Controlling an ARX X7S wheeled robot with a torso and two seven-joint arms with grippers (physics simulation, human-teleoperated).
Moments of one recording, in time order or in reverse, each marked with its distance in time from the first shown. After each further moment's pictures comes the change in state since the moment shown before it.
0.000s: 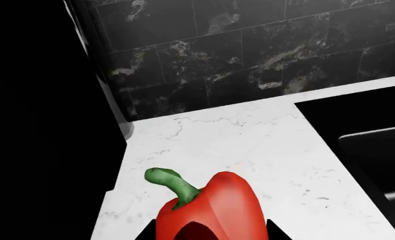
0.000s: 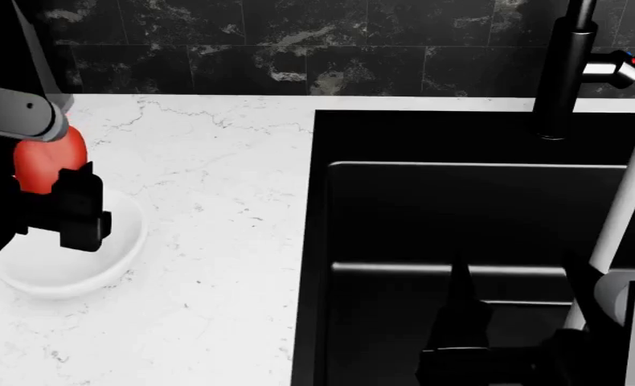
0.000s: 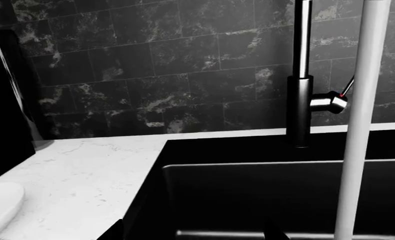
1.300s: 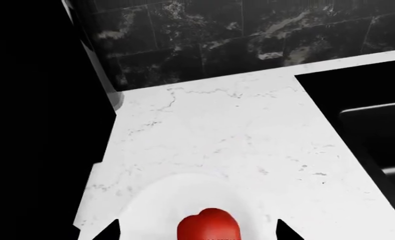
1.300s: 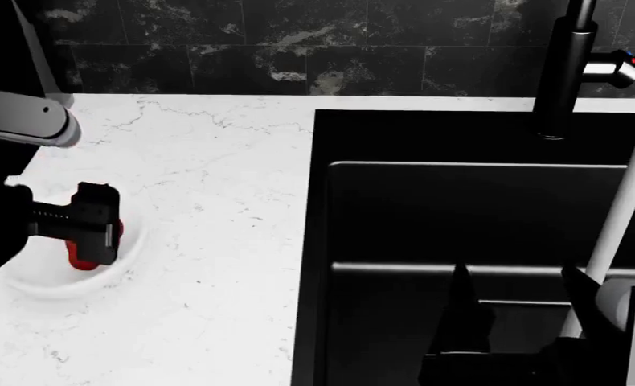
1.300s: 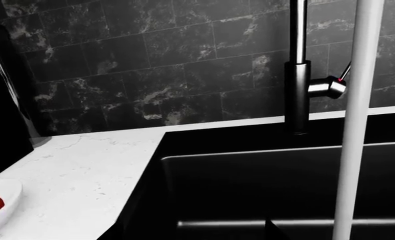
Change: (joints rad) left arm -0.023 0.031 0.017 -0.099 -0.078 -0.044 -0.013; right arm -0.020 -0.004 -0.001 0.019 0.021 -0.012 0.011
